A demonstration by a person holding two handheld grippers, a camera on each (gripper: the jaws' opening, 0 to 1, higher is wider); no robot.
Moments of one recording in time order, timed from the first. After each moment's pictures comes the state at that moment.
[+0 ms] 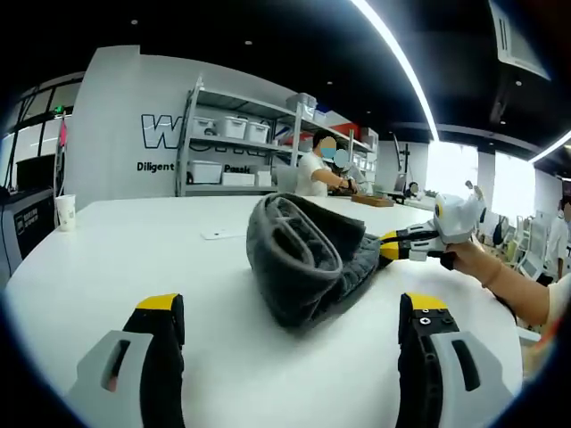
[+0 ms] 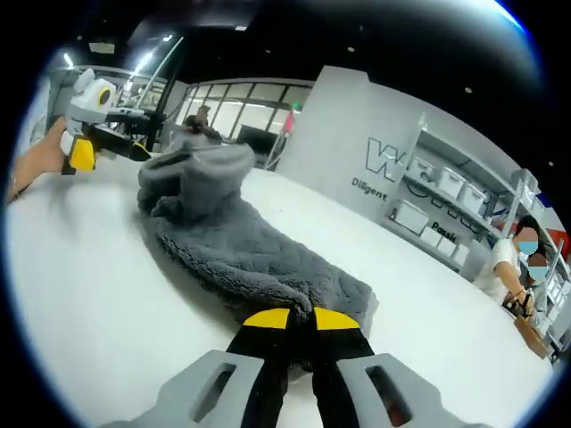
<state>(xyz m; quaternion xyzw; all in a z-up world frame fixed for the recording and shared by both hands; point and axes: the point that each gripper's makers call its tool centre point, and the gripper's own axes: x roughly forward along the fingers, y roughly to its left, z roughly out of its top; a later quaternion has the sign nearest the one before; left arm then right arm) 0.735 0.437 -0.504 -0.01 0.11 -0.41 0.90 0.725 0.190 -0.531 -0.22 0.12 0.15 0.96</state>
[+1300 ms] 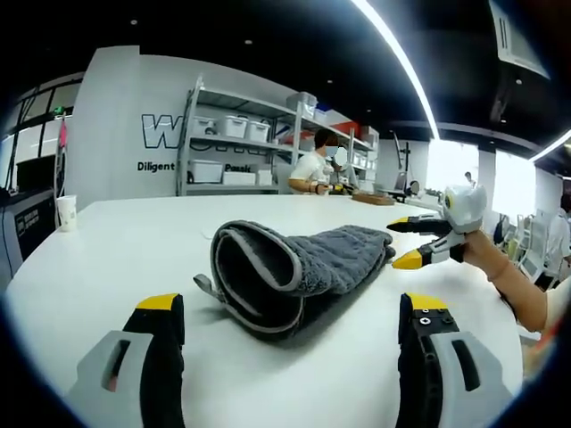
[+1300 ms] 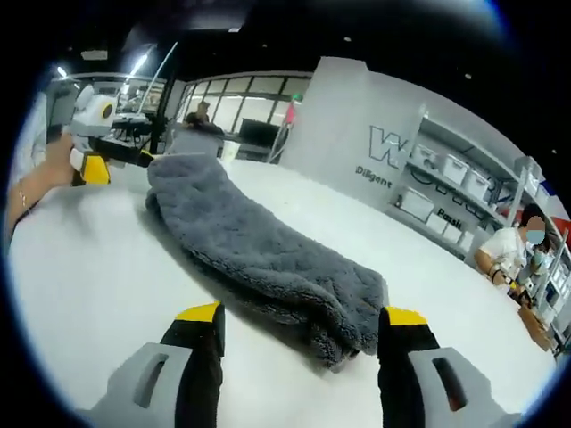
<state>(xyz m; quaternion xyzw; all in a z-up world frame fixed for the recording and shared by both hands) 0.735 0.438 -0.505 -0.01 0.11 -0.41 0.90 0.682 0.200 -0.530 -0.21 0.17 0.16 0.95</state>
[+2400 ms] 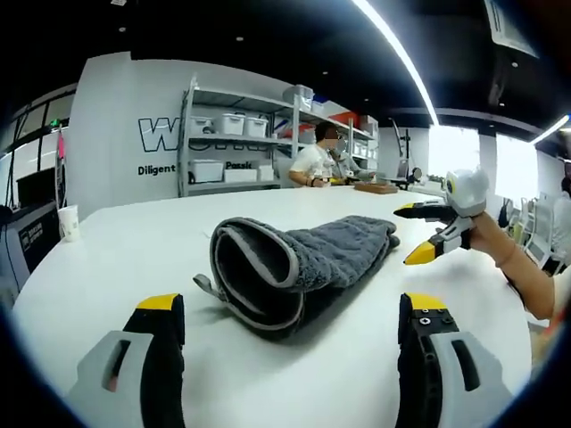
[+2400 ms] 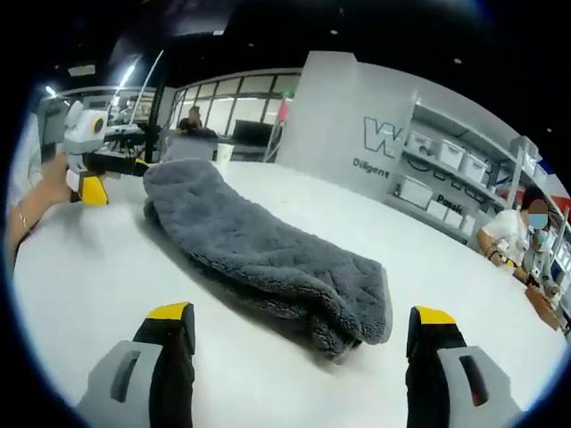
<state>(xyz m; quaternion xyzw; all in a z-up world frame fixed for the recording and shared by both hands) 0.734 0.436 -0.508 0.02 0.11 -0.40 0.91 0.718 0.178 -0.525 -0.16 0.17 0.16 0.96</state>
